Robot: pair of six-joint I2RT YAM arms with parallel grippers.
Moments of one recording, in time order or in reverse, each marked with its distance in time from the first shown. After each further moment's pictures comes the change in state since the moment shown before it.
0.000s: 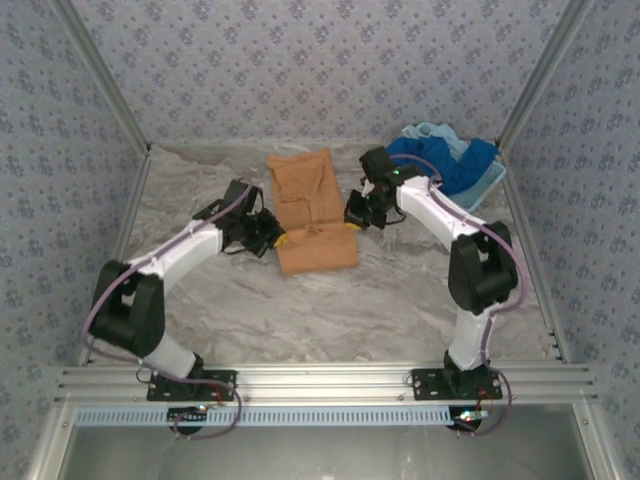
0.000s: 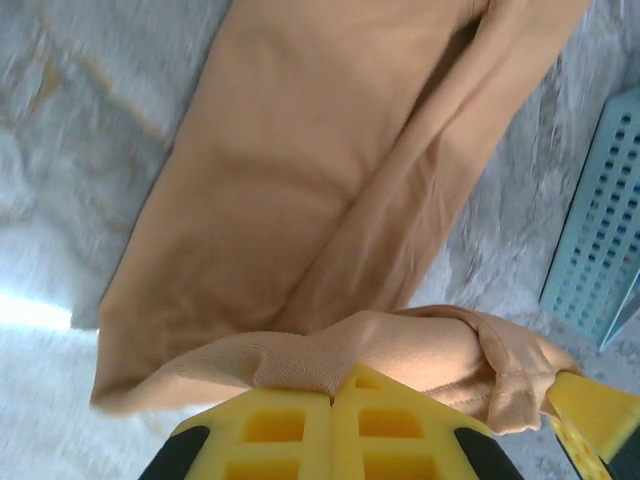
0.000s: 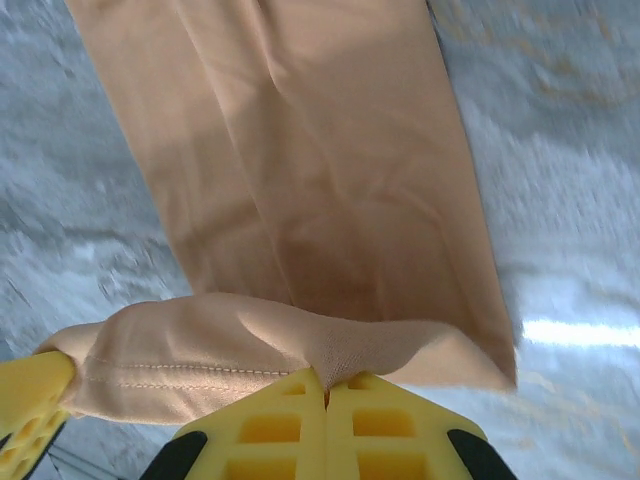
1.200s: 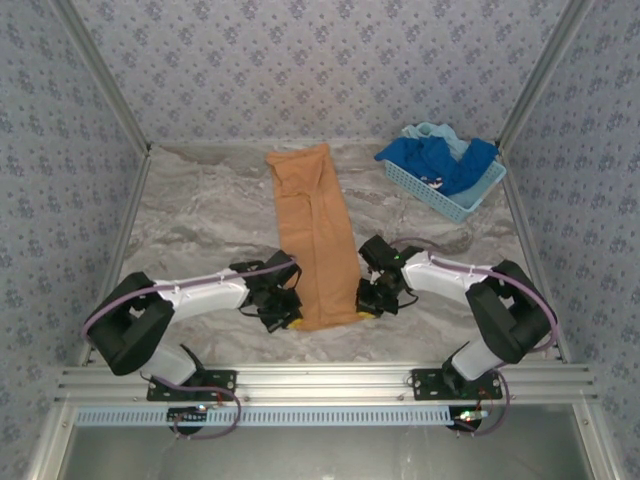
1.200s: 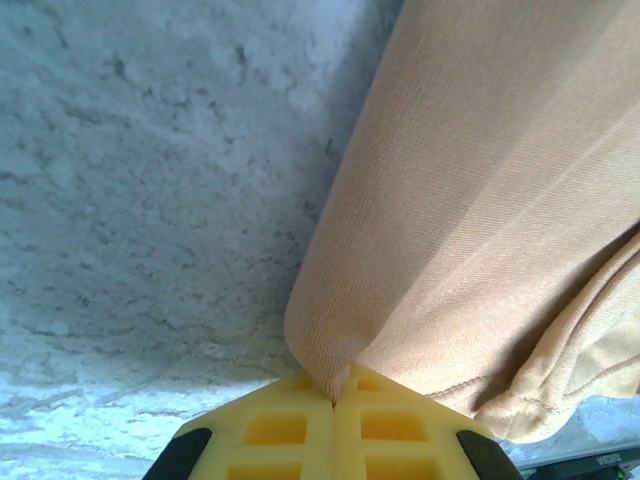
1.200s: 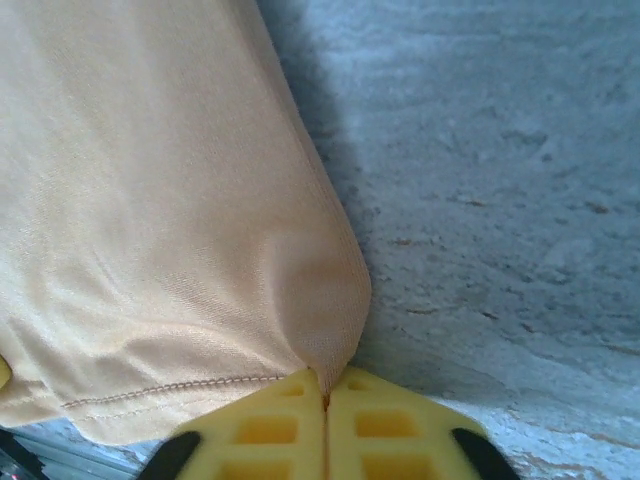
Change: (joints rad) left arm -0.438 -0.114 -0.373 -0.048 -0.017 -0.129; right arm 0.227 -0.376 -0.830 0.237 -0.004 0.163
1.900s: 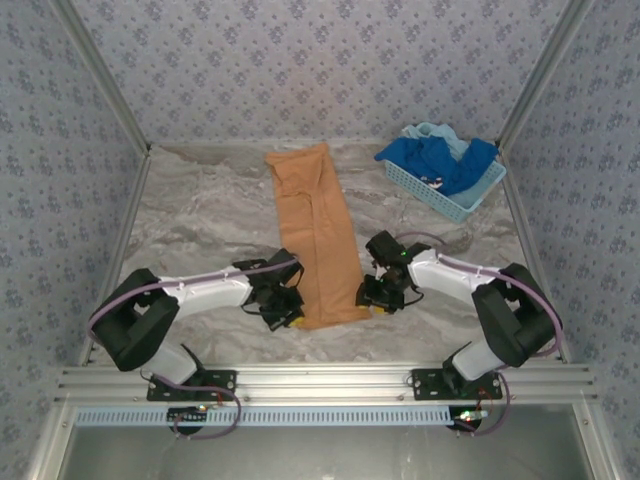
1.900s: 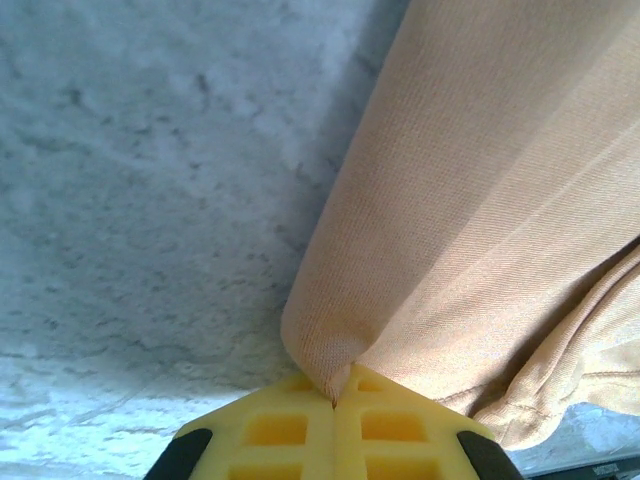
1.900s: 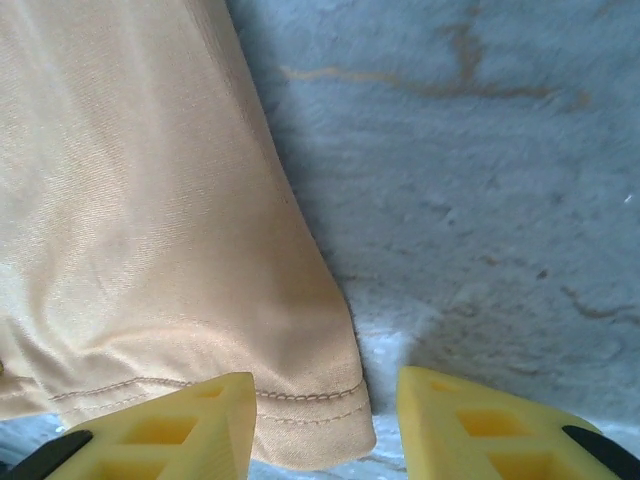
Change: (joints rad) left arm 0.002 0.031 0.020 0.000 -0.008 -0.004; right arm -0.052 -0.031 0.003 -0.026 0.032 -0.098
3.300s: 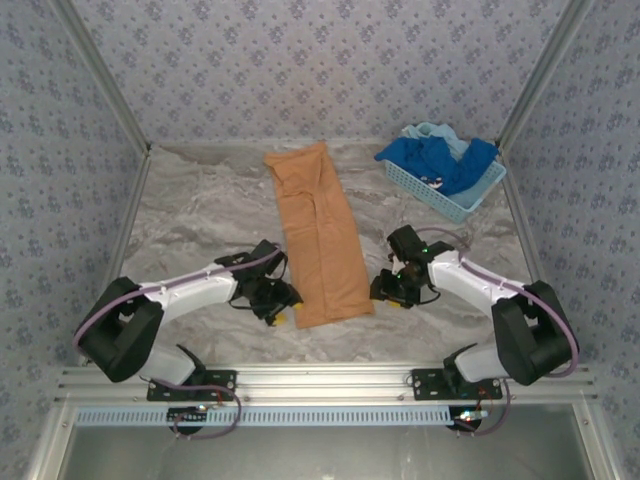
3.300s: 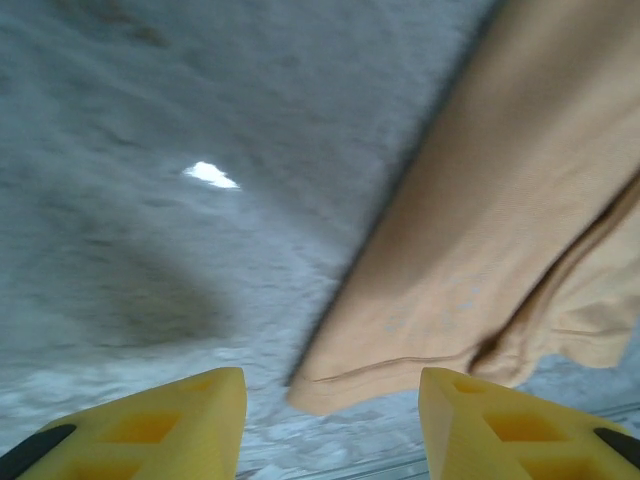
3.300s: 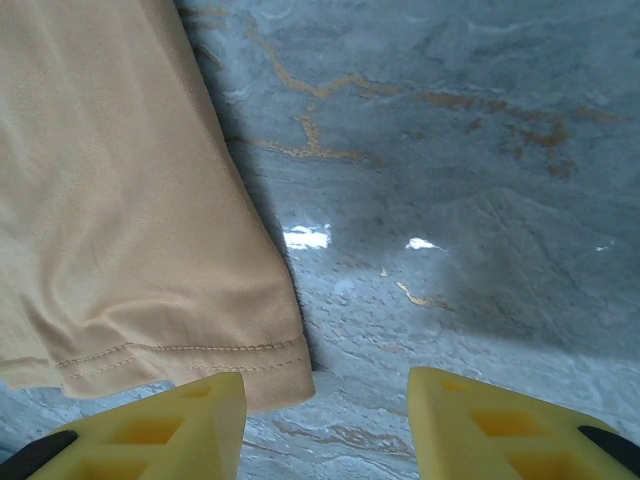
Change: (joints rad) left arm 0.110 -0.077 -0.021 0.005 0.071 0.064; right arm -0.138 -0.108 -0.033 -0.050 0.013 -0.137
